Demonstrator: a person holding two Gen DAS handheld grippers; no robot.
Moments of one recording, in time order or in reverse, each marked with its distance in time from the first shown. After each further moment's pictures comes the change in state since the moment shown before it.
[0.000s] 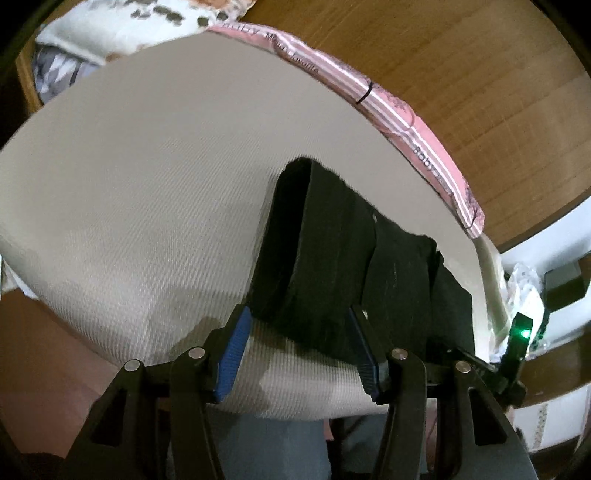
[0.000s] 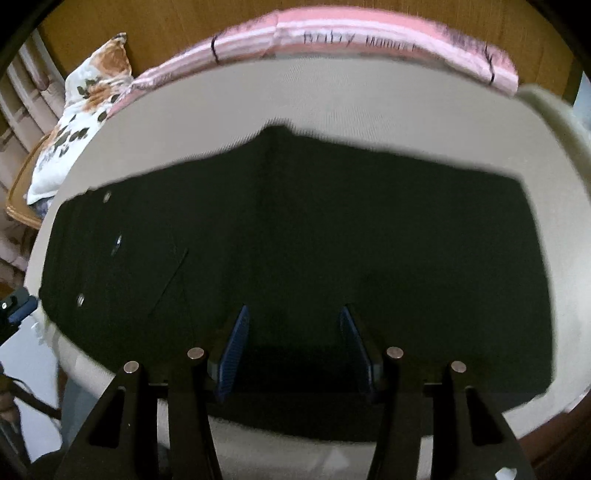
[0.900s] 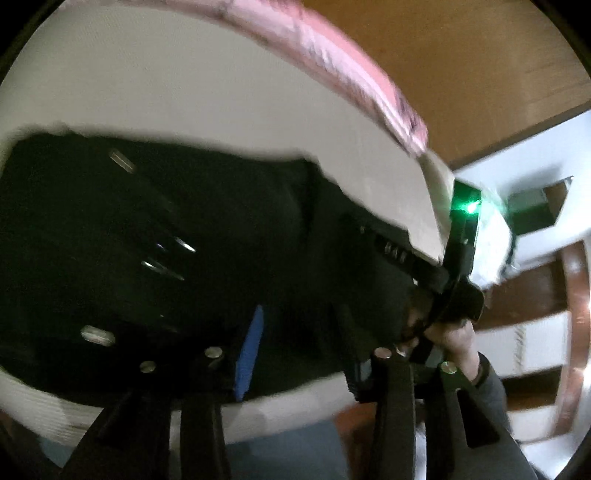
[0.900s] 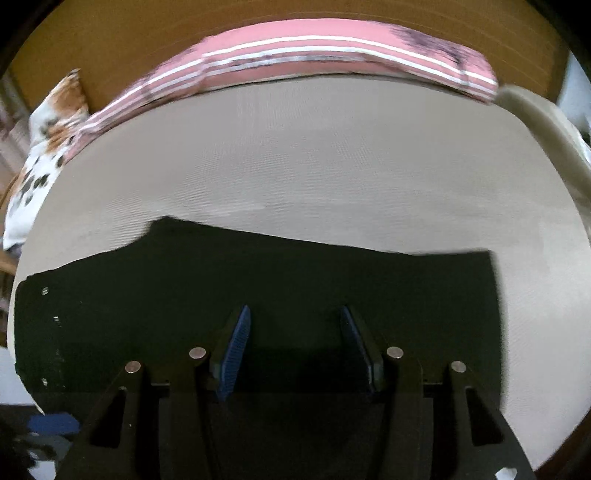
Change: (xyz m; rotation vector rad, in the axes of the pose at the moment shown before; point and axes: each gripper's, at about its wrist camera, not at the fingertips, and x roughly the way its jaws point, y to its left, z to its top) left arm 0.092 -0.173 0.012 0.193 0.224 -0.131; right arm 0.018 -0.062 0.092 0.024 -0.086 -0.083
